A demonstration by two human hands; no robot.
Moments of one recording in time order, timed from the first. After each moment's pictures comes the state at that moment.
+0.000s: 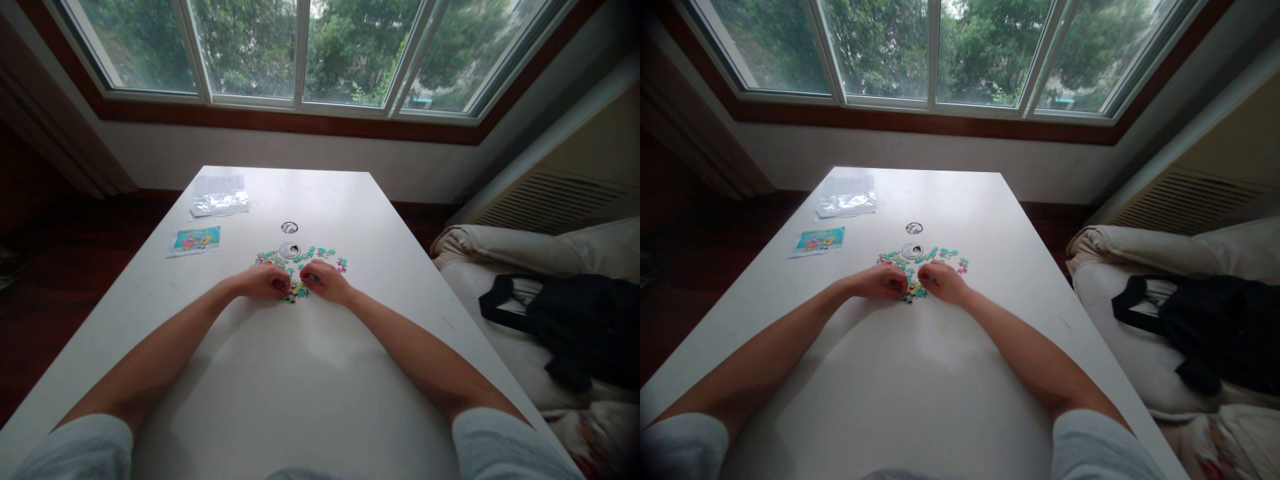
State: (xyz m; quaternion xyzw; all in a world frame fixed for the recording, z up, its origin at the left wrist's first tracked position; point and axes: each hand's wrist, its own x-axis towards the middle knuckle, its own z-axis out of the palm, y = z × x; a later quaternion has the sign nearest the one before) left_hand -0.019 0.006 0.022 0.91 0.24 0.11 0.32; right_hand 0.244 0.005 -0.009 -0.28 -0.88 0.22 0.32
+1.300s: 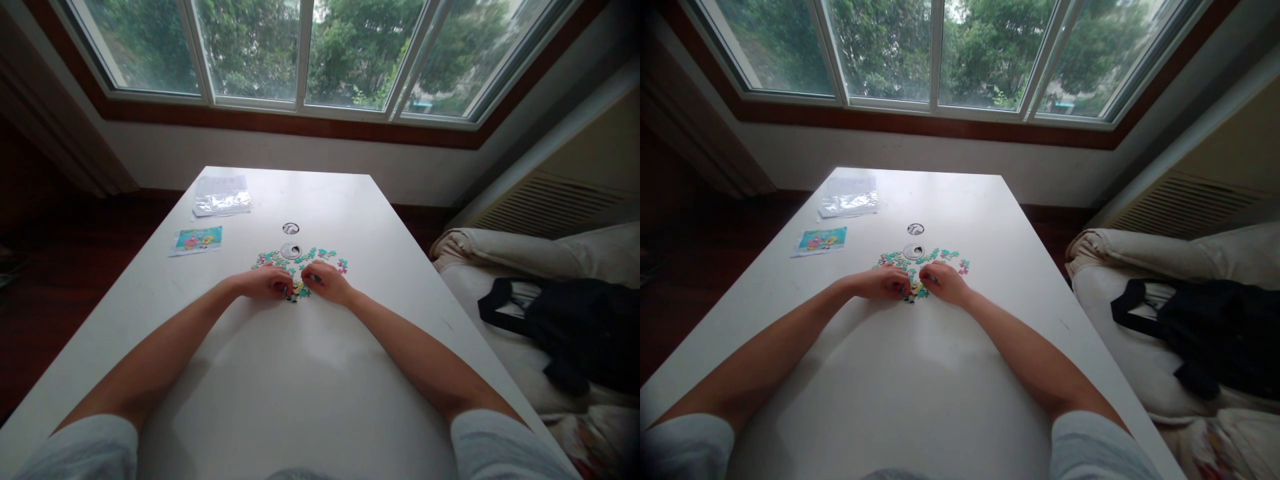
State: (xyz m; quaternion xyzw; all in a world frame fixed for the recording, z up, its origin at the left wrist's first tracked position) left_hand -0.018 0.004 0.027 0.92 0.24 0.07 0.30; right_hand 0.243 0.006 -0.011 -0.28 -0.87 0.22 0.33
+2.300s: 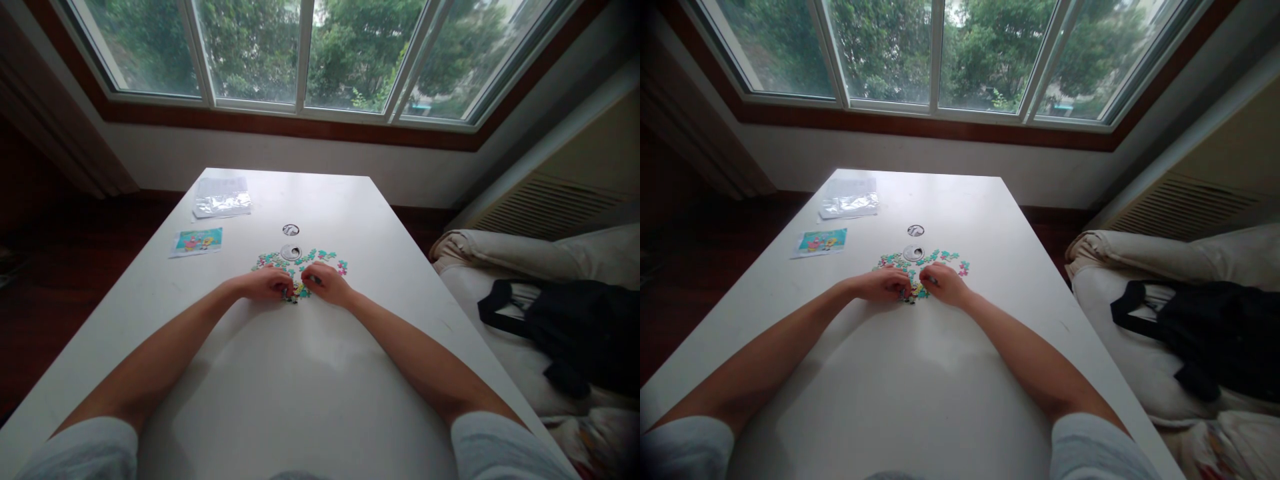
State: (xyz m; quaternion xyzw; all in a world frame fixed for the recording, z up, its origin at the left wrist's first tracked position) left_hand -0.016 0.002 0.029 0.92 0.25 0.06 0.29; right_hand 0.243 0.007 -0.011 -0.28 -0.87 0.23 0.33
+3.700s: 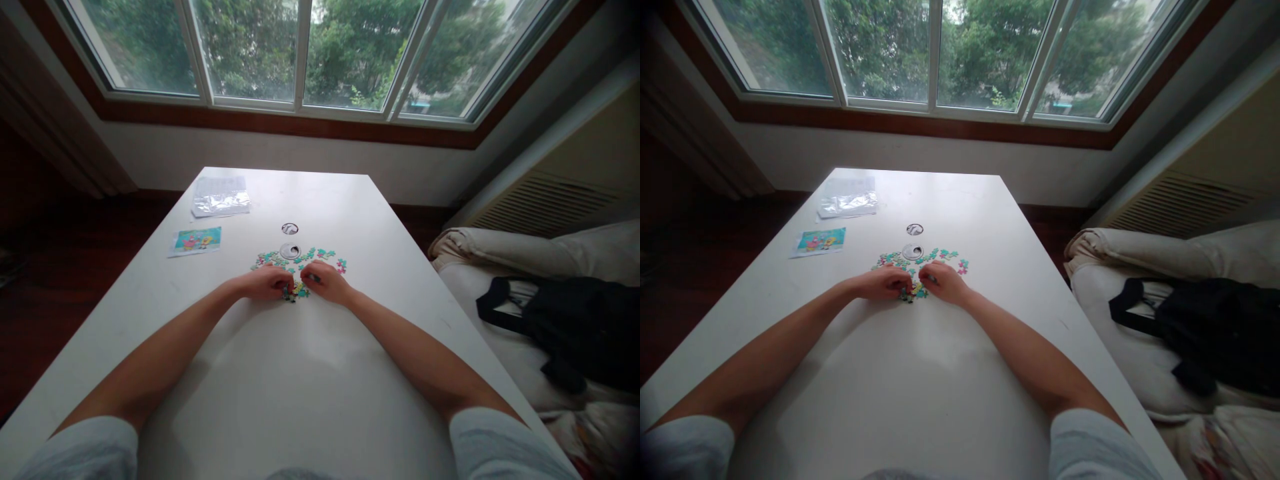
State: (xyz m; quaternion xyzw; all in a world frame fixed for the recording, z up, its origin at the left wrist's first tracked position) left_hand -0.014 0.001 0.024 0.92 0.28 0.08 0.27; right_hand 0.243 0.007 -0.011 -0.28 -0.88 0.22 0.32
